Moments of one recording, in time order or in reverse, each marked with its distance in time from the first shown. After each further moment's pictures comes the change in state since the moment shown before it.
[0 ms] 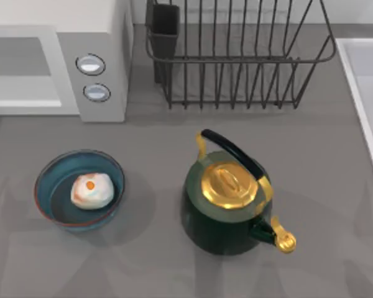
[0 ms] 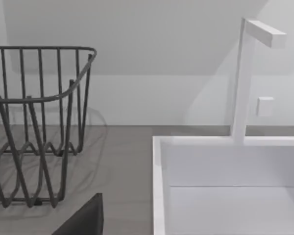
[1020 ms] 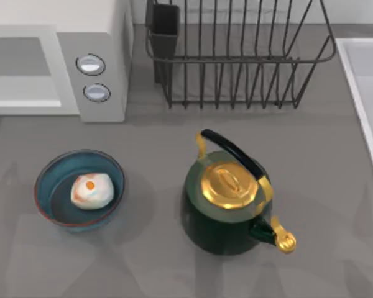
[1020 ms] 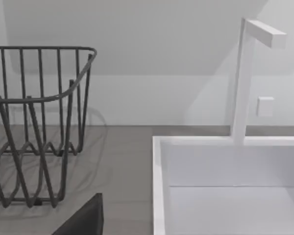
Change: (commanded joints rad) left arm -0.085 0.249 0.075 0.174 -0.084 0.003; right arm 0.000 0.000 0.000 0.000 0.000 0.000
